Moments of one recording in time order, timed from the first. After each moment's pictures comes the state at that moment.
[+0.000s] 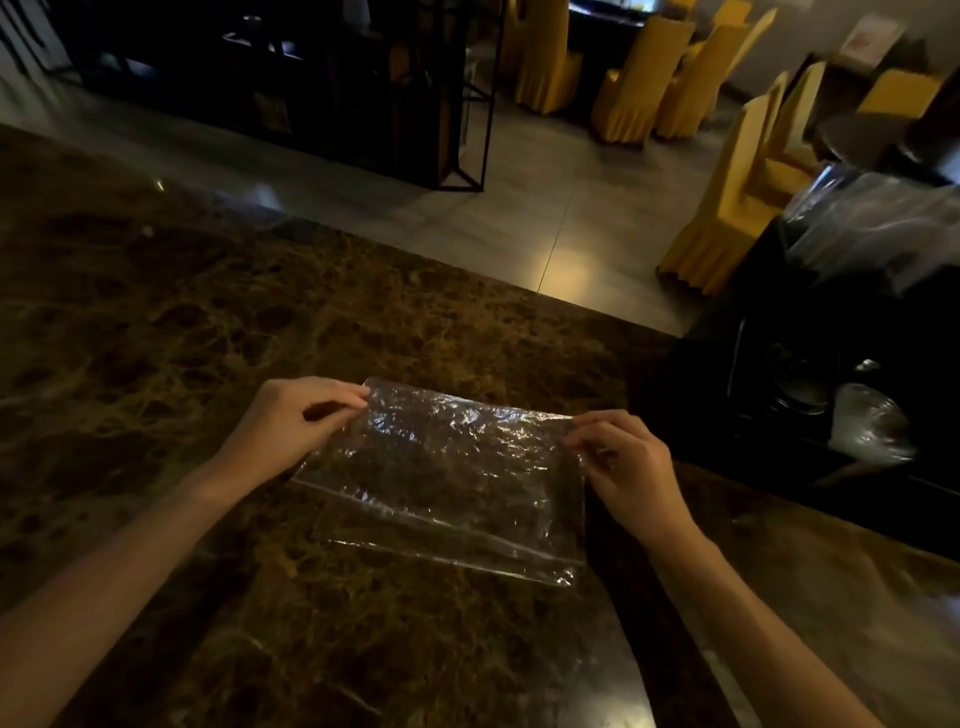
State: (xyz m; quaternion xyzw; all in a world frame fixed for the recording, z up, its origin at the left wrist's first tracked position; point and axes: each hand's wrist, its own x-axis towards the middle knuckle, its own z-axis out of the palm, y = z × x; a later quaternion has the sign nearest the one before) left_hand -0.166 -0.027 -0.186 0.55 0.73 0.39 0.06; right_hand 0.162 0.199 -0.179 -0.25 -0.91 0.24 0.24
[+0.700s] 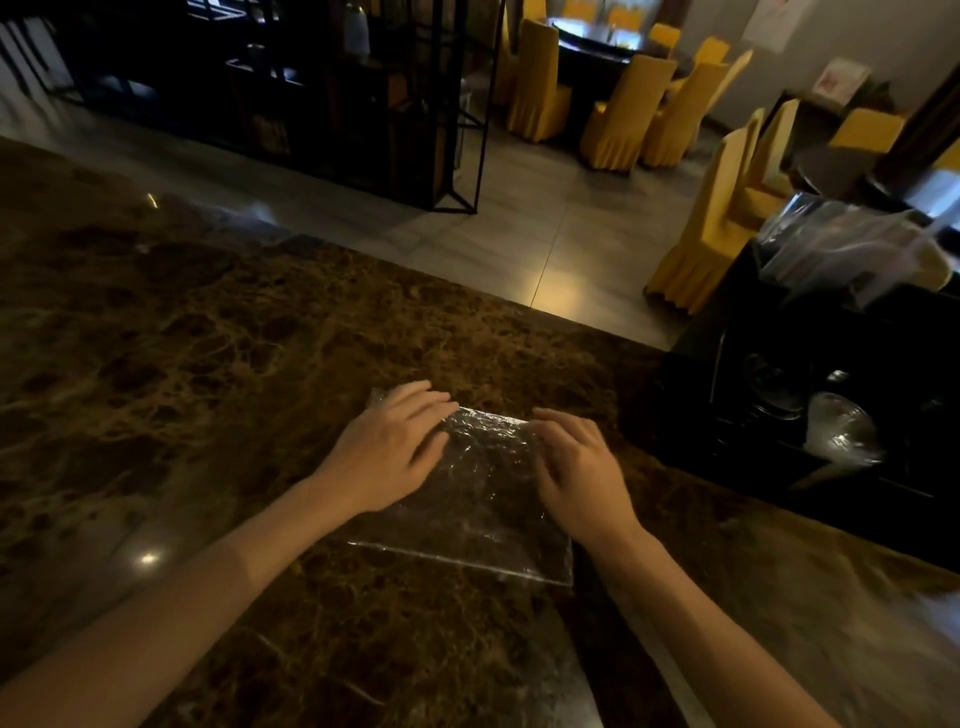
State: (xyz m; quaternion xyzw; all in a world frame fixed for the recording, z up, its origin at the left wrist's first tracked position) left_hand -0.089 0.015 -0.180 0.62 0.75 0.22 0.01; right_hand 0.128 0.160 -0.176 -0.28 -0.92 0.17 0.21
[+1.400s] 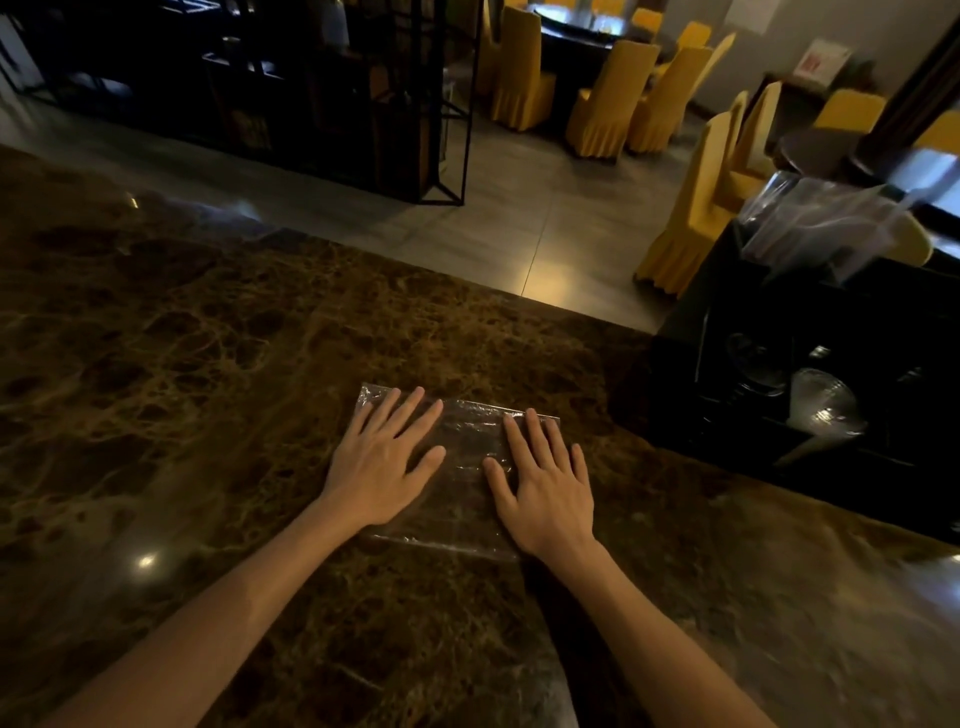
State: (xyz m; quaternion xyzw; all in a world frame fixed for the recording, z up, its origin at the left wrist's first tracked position) left_hand -0.079 0.019 -0.230 0.56 0.83 0.07 0.04; right_hand 0.120 0.135 -0.233 -0.41 -0.91 0.10 0.04
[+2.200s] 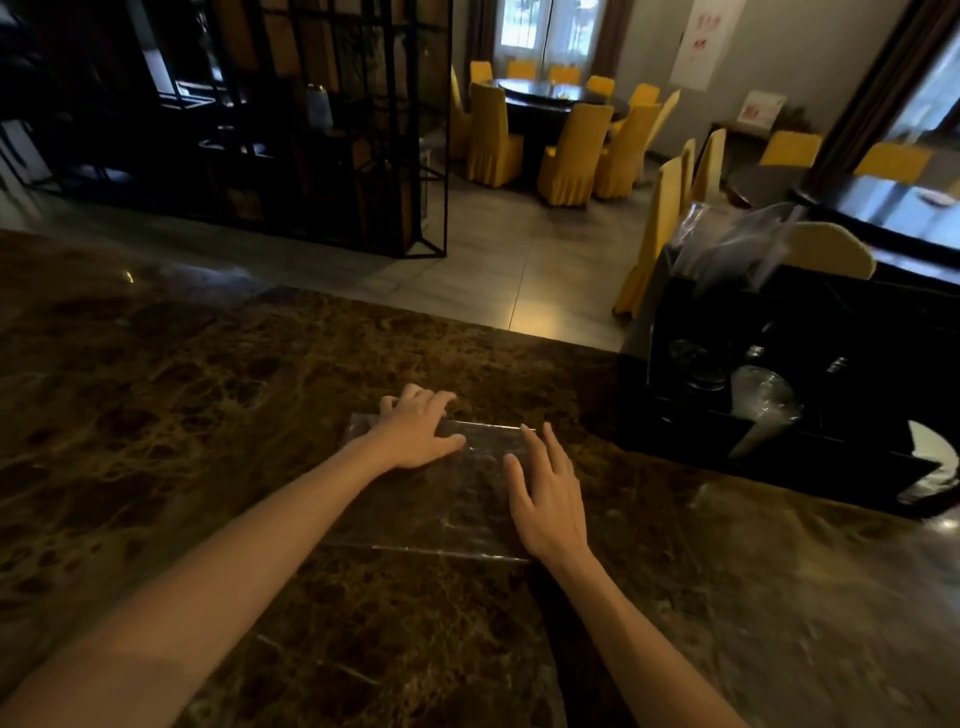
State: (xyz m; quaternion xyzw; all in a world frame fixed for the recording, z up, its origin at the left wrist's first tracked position) left_hand -0.076 0.088 -0.173 0.57 0.81 0.07 0.13; right_hand 0.143 0.130 -0.229 -0.45 -0.83 0.25 0.23
